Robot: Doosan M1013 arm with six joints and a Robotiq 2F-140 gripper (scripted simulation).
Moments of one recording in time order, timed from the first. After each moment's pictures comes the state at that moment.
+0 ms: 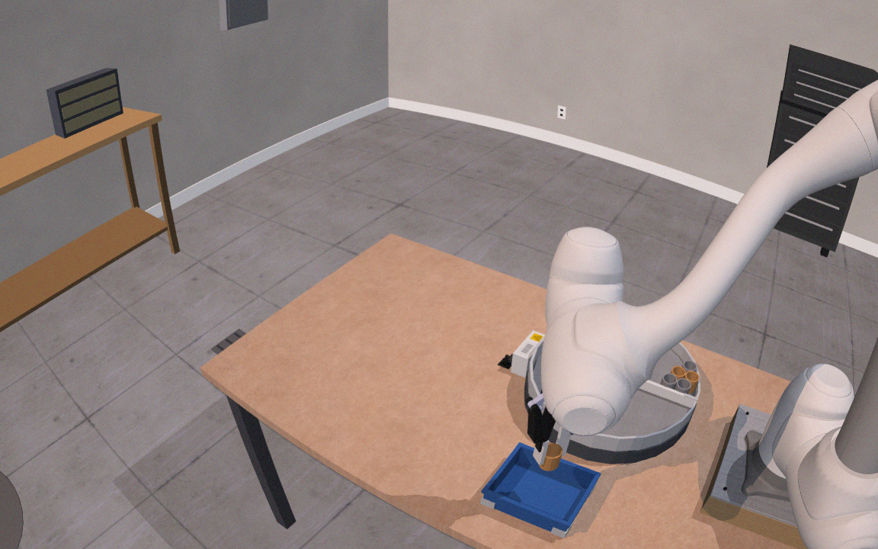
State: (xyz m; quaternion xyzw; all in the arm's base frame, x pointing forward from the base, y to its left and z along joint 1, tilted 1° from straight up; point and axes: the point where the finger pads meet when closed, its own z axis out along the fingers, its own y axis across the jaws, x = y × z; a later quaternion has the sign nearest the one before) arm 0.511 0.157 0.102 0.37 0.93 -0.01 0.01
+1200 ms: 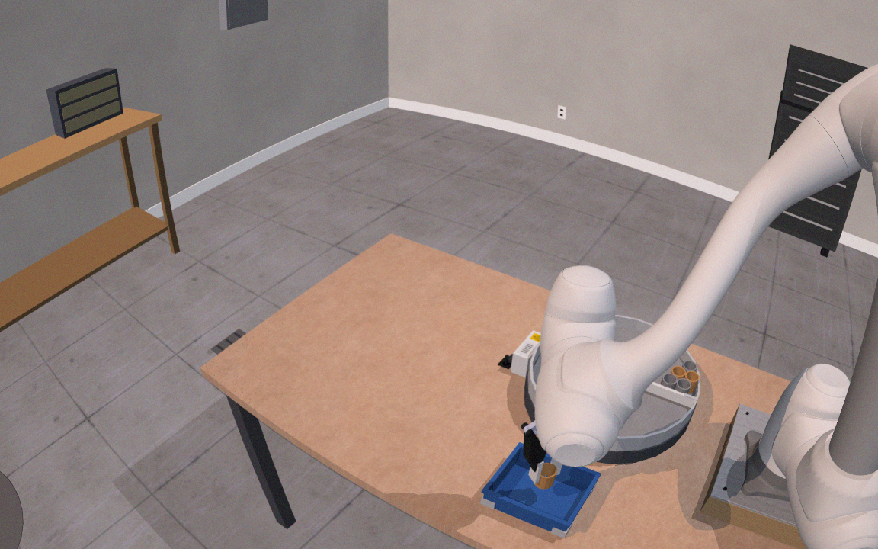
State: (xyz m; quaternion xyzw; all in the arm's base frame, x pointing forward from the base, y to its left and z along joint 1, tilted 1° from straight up) arm 0.511 0.156 0.042 0.37 0.93 -0.01 0.01
